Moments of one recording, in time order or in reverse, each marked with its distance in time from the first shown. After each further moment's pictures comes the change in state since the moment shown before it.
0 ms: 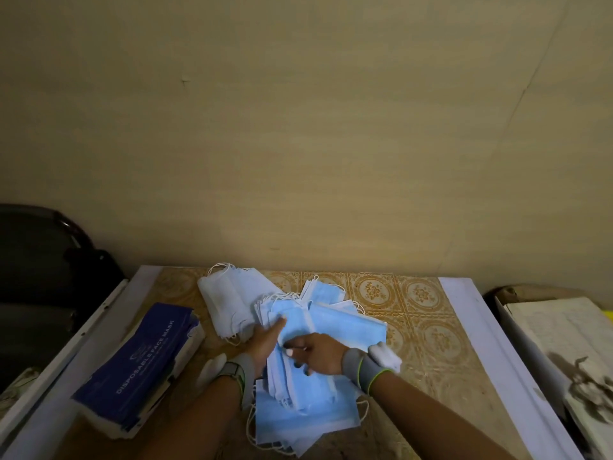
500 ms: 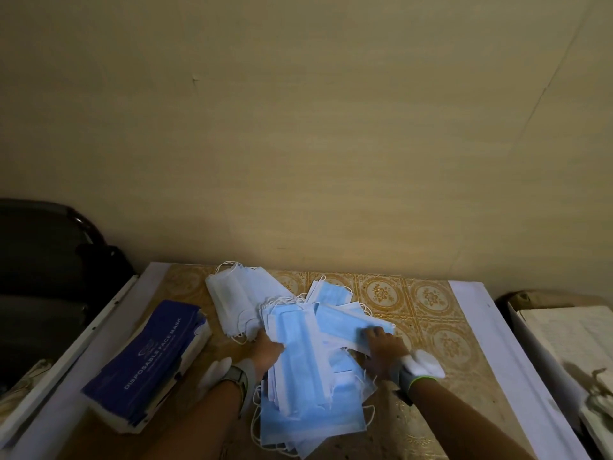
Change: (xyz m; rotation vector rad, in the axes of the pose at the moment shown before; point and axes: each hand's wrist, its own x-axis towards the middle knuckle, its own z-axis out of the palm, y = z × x) left_hand 0.012 -0.017 -0.010 0.363 0.038 -0.026; right_hand -0.013 0.089 -0.034 -0.644 0.260 0.246
